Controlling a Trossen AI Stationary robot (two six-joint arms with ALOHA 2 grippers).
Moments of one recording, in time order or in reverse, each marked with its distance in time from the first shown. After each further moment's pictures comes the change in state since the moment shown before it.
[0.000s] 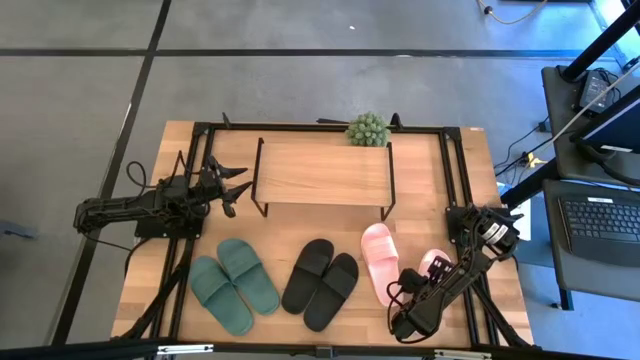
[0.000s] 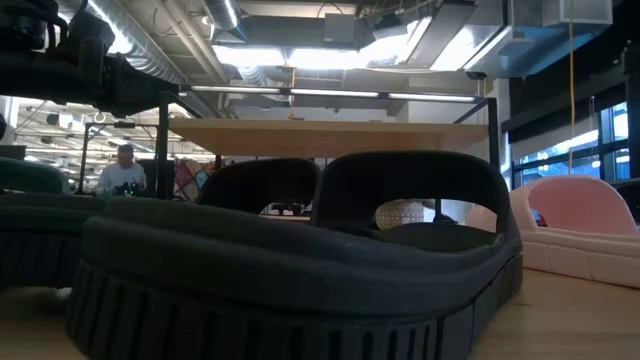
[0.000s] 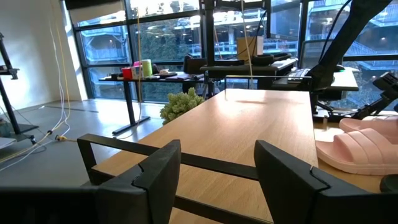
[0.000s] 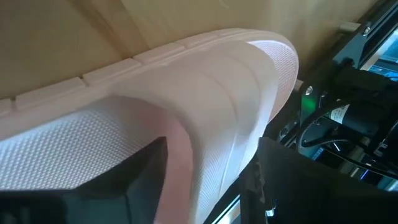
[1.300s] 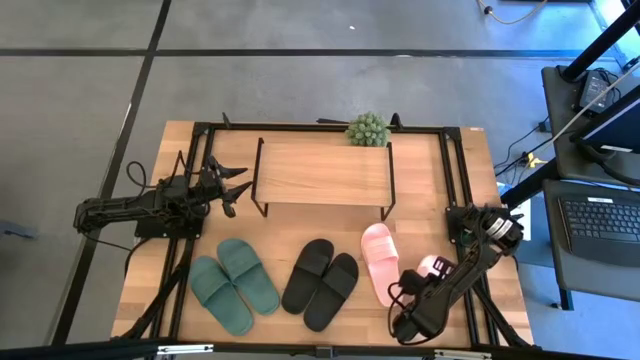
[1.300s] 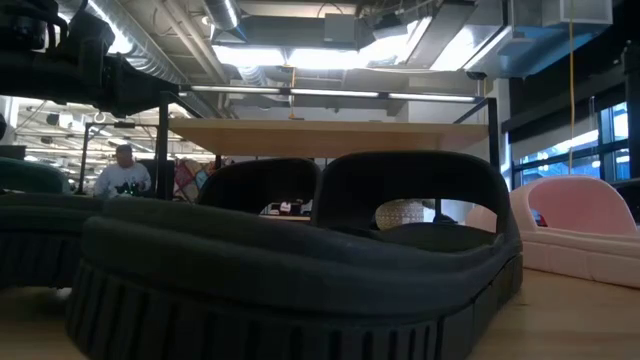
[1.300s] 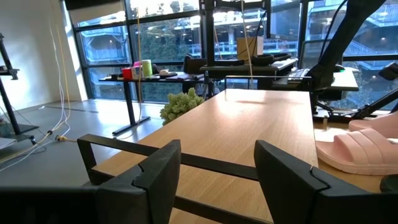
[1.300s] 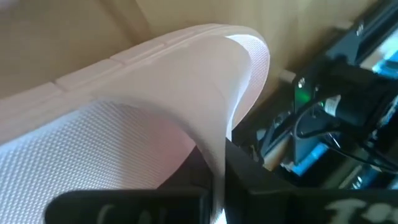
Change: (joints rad) left arm 0.000 0.000 0.000 0.001 0.000 0.001; right arm 0.000 -0.055 0.085 -0.065 0.007 -0.001
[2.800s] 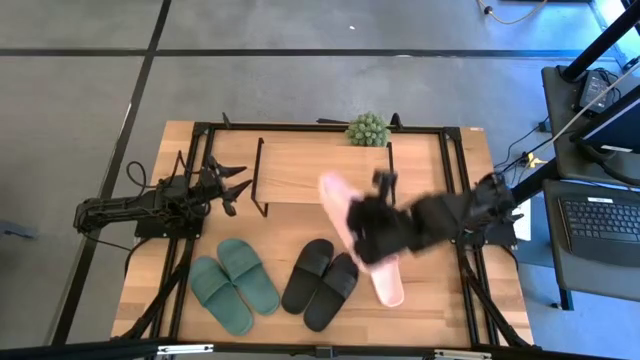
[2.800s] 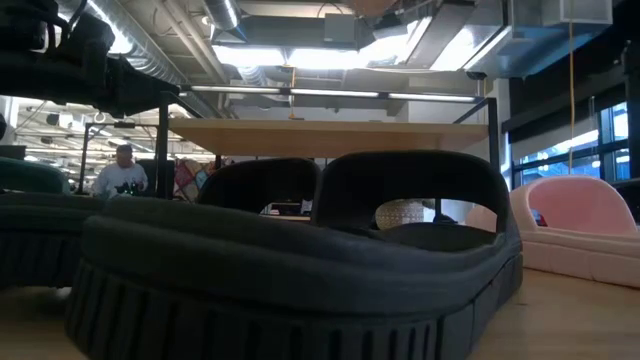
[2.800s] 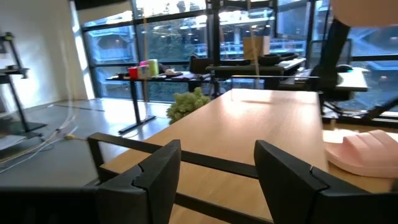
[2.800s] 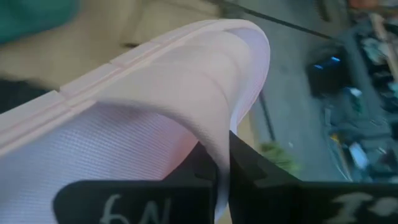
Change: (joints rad) left arm 0.000 0.000 0.000 0.000 -0.041 0.000; right arm -0.469 -0.113 0.851 0.004 0.923 -1.051
